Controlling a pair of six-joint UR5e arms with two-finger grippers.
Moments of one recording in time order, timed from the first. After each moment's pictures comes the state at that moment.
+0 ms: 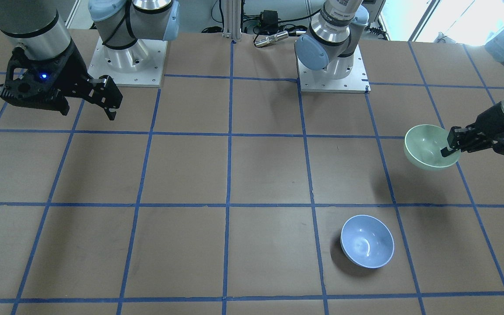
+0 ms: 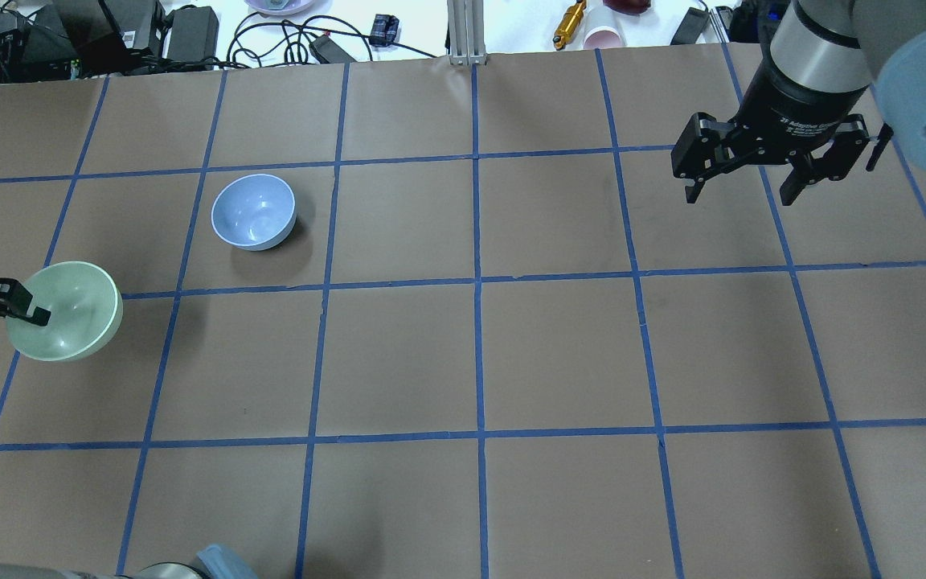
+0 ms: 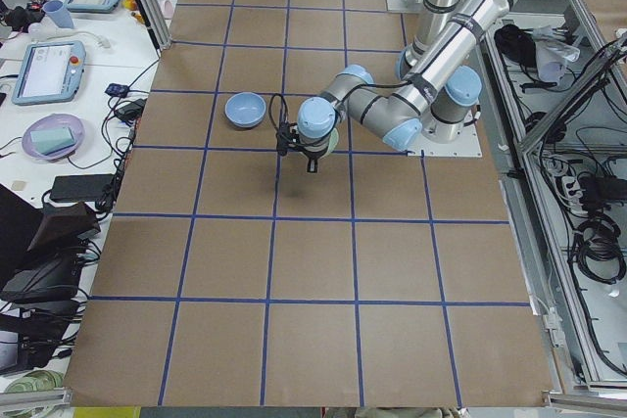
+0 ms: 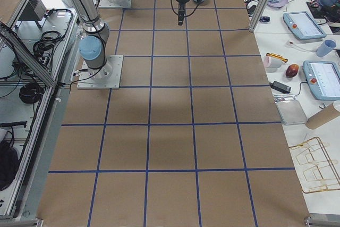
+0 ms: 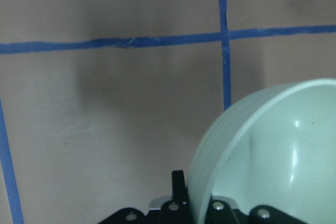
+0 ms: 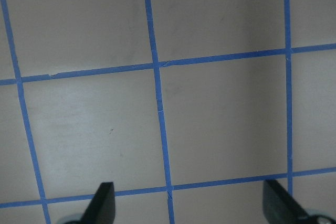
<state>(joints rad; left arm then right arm) -0.81 -1.73 -1.82 -1.35 1.38 0.85 1.52 -1.59 1.63 -1.60 -1.59 0.04</state>
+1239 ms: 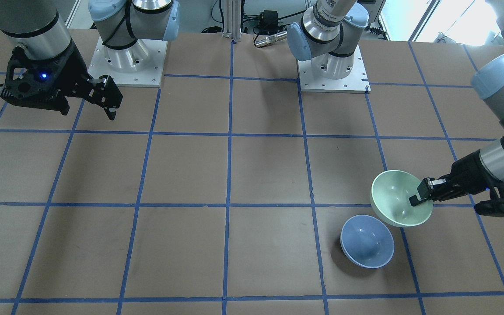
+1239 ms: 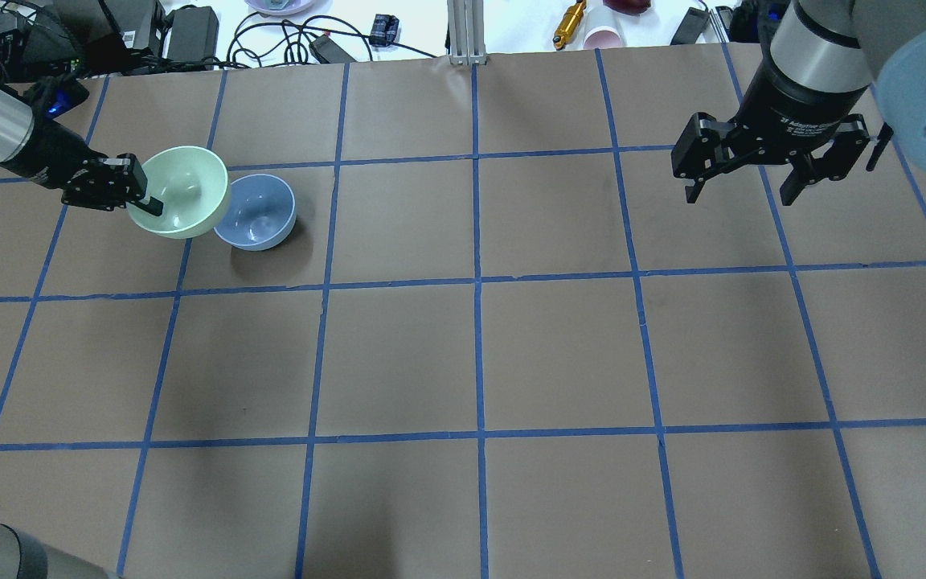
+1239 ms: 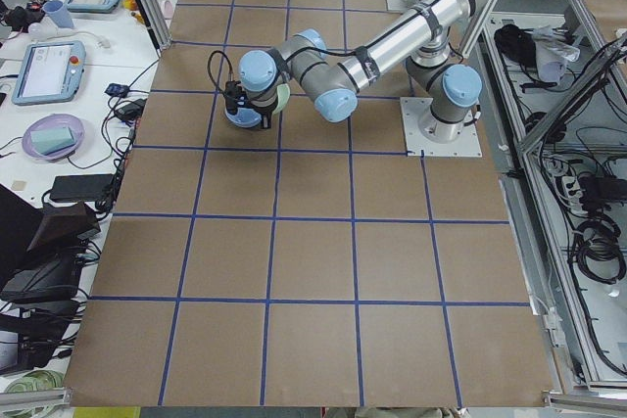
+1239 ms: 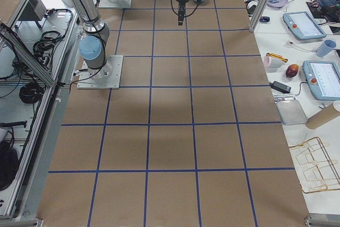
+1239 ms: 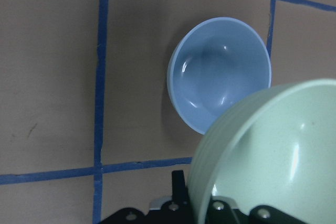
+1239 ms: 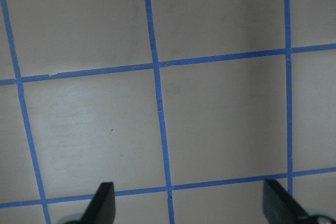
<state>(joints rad) -1.10 -1.91 -1.61 -1.32 1.21 0.42 1.52 -1.59 1.63 -1.60 -1.59 0.04</state>
